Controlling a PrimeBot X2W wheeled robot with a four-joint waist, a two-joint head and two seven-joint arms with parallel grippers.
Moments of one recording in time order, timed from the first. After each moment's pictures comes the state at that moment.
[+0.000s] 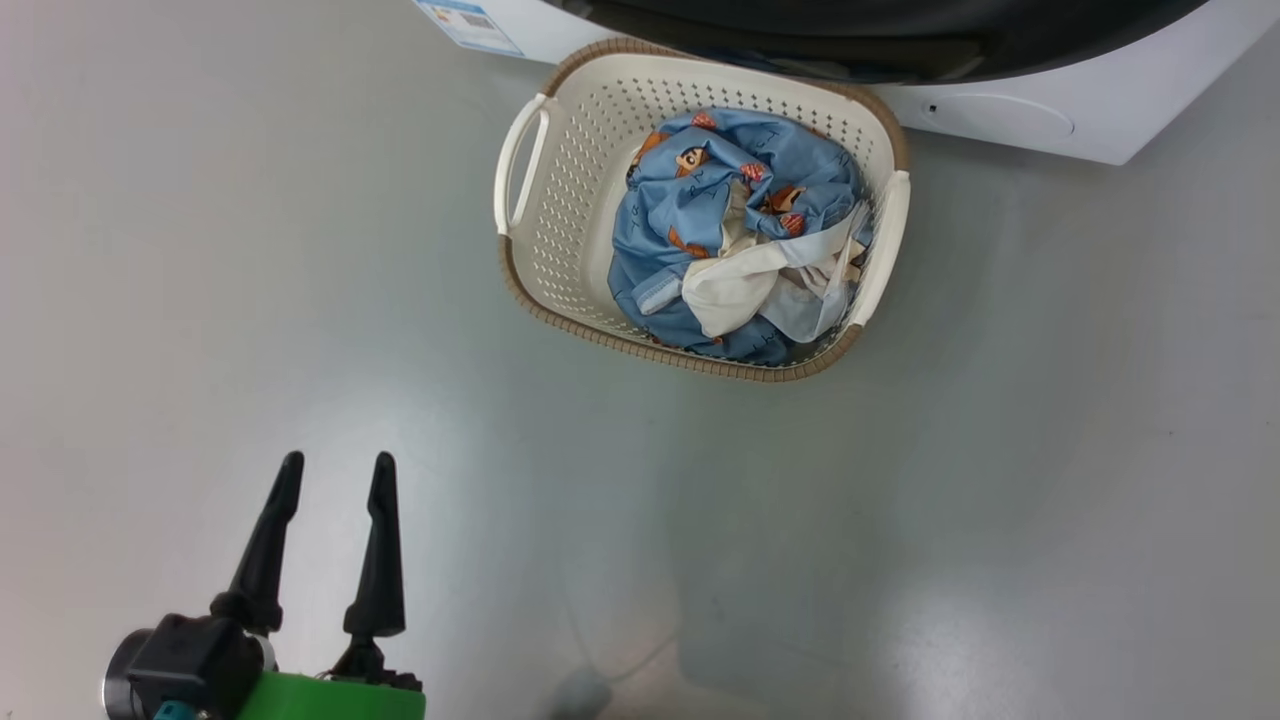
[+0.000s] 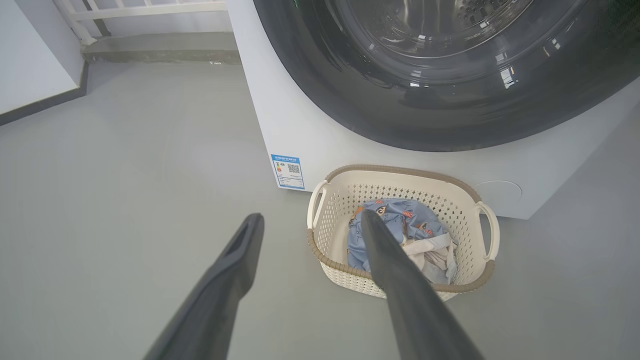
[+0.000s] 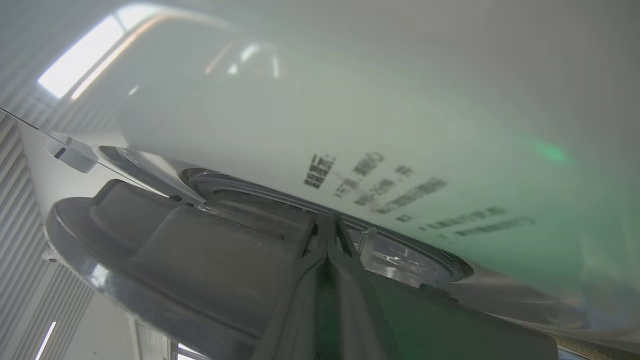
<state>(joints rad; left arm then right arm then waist) 0.00 0.03 -0.09 -0.10 -0.23 -0.01 -0.26 -1.01 -0.45 0.01 0.32 1.54 0.13 0.46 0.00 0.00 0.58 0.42</state>
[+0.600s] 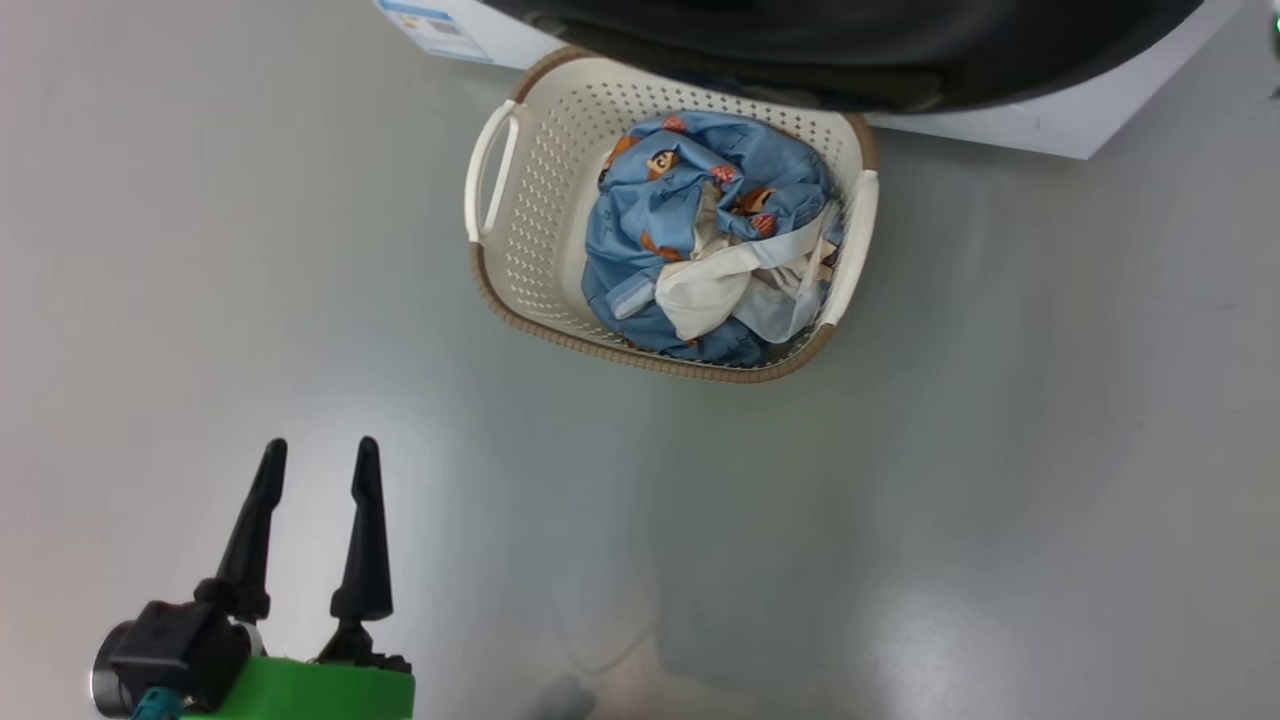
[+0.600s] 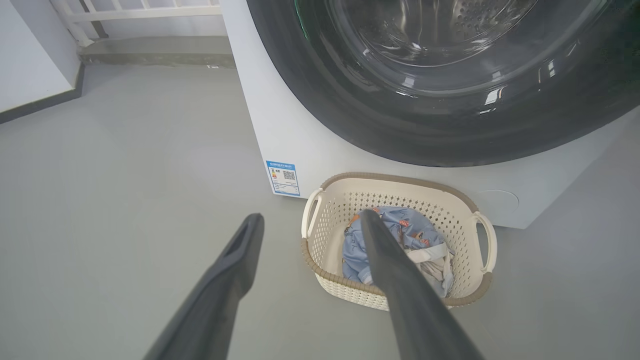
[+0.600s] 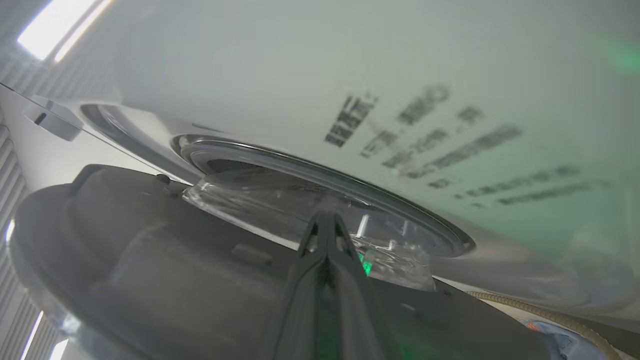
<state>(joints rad) -0.03 0.03 -0.08 -0.09 -0.25 0.01 -0.26 -1.04 -0.45 0.11 0.33 1.55 0.13 0.51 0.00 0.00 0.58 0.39</state>
